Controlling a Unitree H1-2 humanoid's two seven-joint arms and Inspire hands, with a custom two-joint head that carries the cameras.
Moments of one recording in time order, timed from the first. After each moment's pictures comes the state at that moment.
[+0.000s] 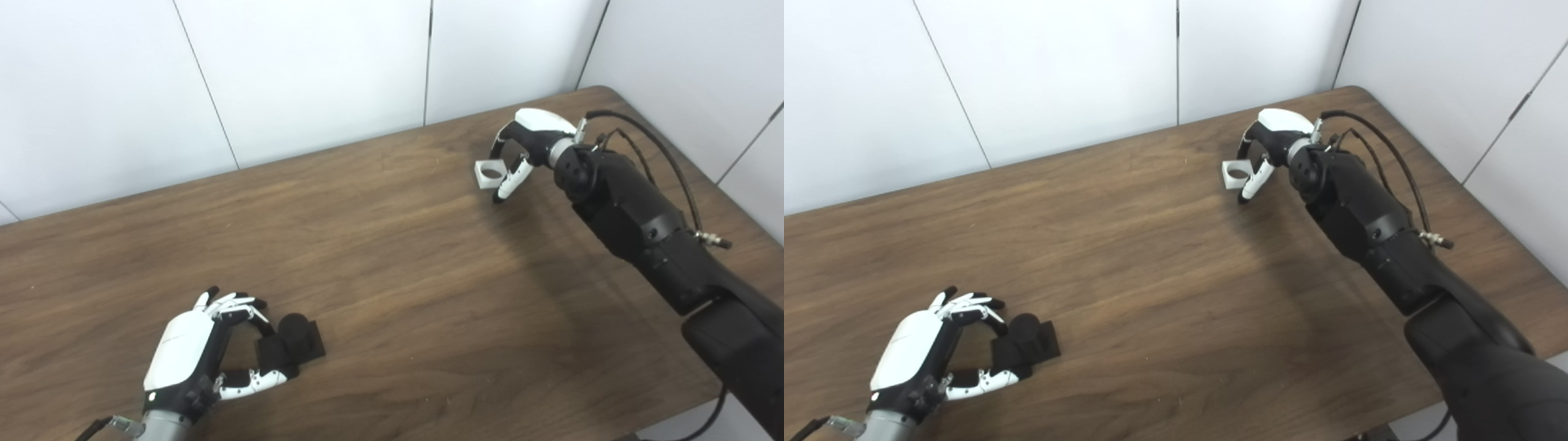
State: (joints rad) left arm -0.02 0.29 -0.28 -0.21 0.74 0.02 -0.17; right arm -0.55 -0.64 0.25 0.25 -0.71 0.42 0.37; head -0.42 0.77
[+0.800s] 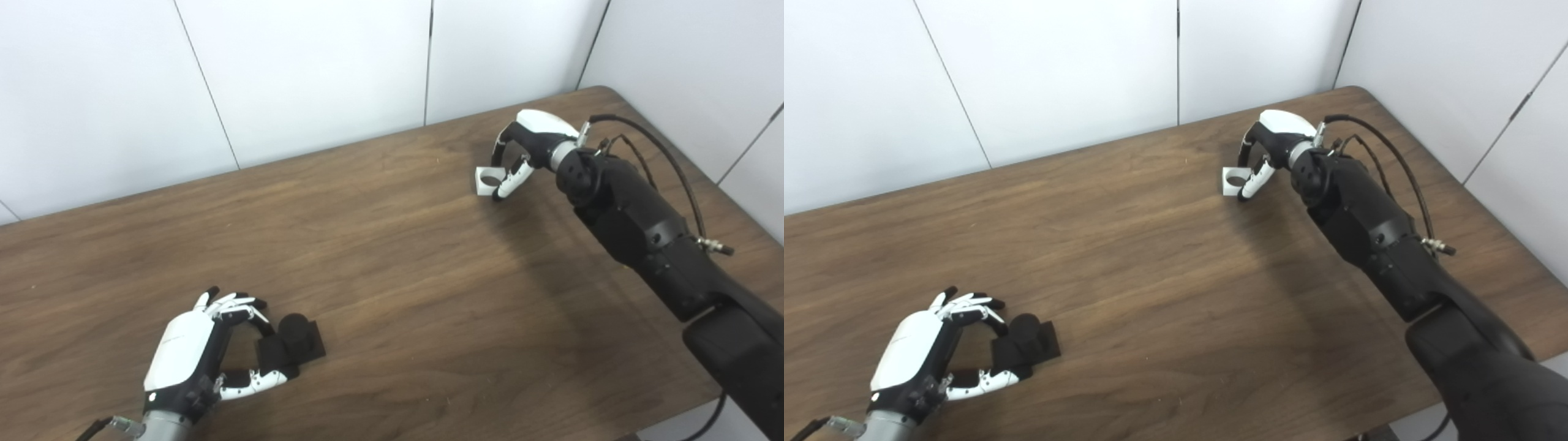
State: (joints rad) left arm -0.02 0.29 -0.28 -0.21 0.74 0.02 -0.17; right arm -0.51 -0.64 0.23 0.20 -0.68 0.42 0.36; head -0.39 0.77
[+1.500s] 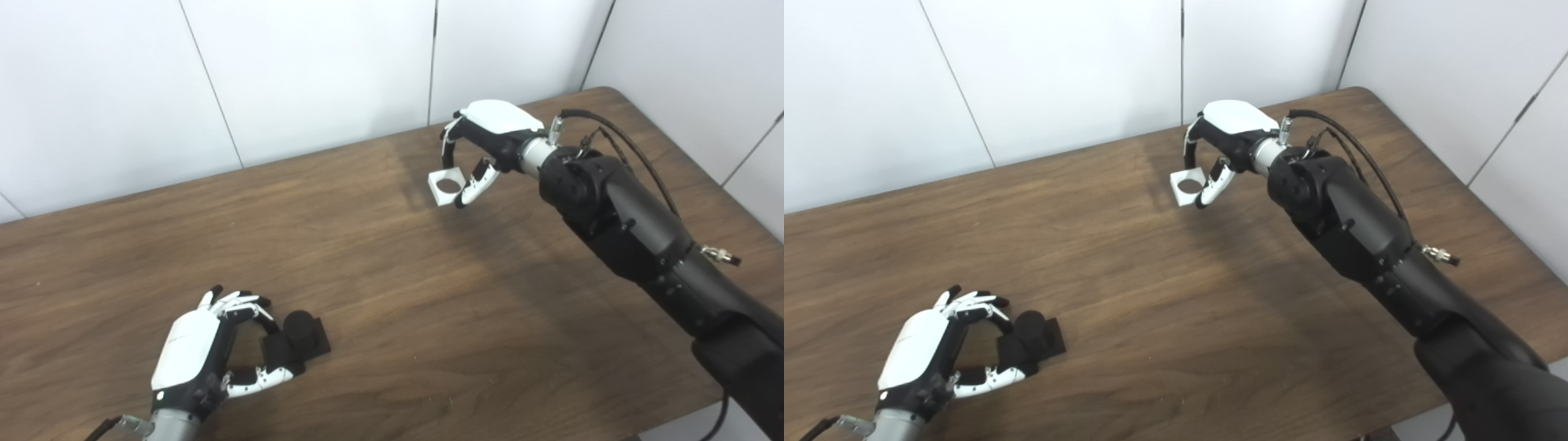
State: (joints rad) left arm -0.02 0.26 -0.31 -0.21 0.76 0.03 -0.14; right arm -0.49 -0.64 0.30 -0.19 -0.72 0.36 0.49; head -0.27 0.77
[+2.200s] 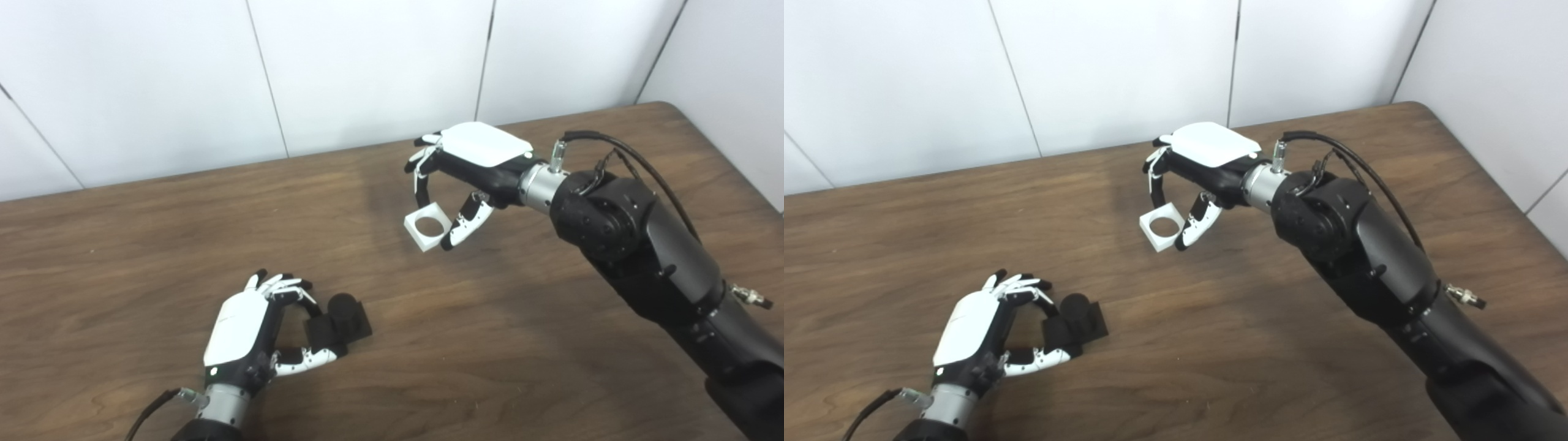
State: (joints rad) left arm 0.00 0.19 -0.34 -0.20 0.82 0.08 -0.08; right arm -0.51 -0.56 0.33 -0.40 -0.71 0.26 0.65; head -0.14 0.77
